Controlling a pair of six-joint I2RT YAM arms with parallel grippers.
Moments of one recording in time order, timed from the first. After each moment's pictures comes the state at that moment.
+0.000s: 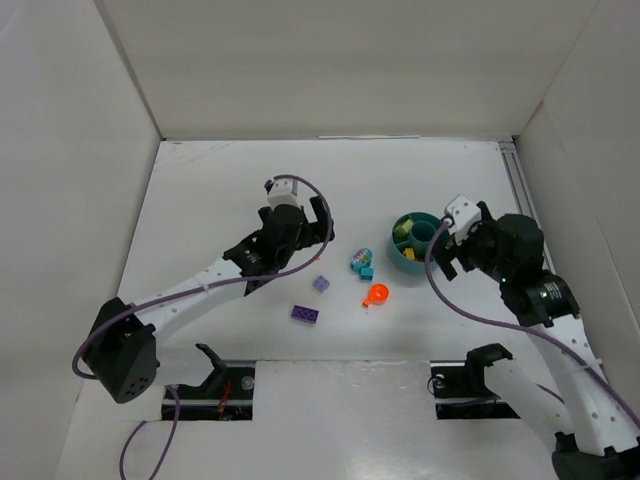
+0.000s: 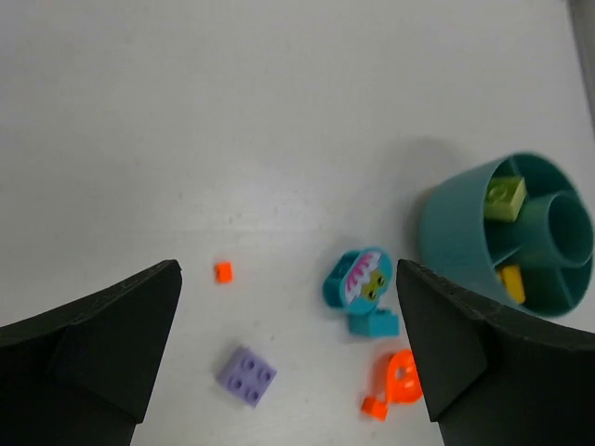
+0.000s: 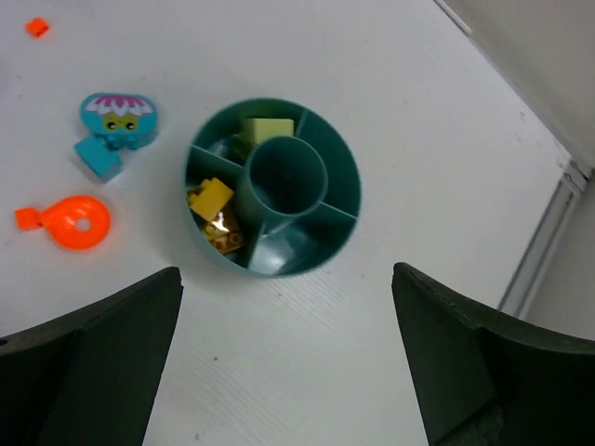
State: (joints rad) left arm -0.75 1.27 0.86 -0.02 -0.40 -0.66; right arm 0.22 0.70 0.89 -0.64 -0.20 -0.50
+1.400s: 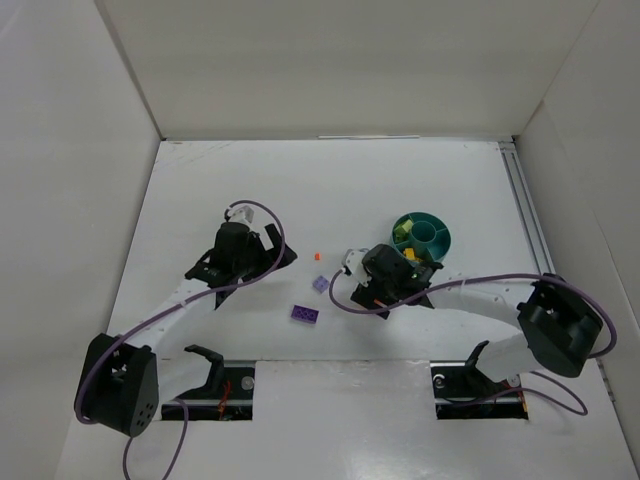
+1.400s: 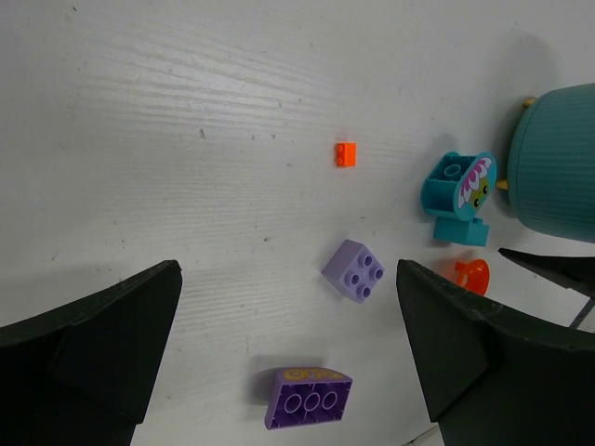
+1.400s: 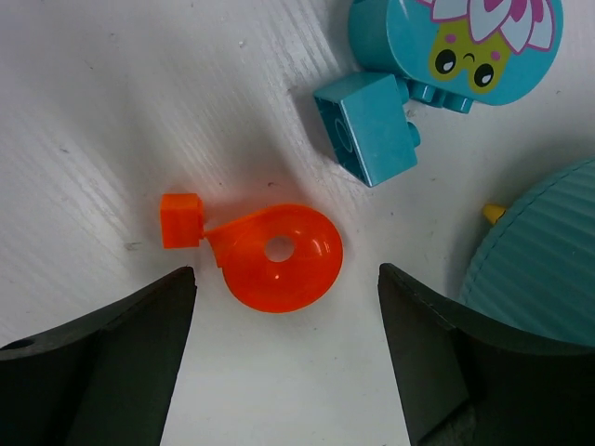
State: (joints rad) left arm -0.36 1.09 0.54 -0.13 0.13 -0.70; right arm 0.87 1.40 0.74 -0.37 0.13 -0.27
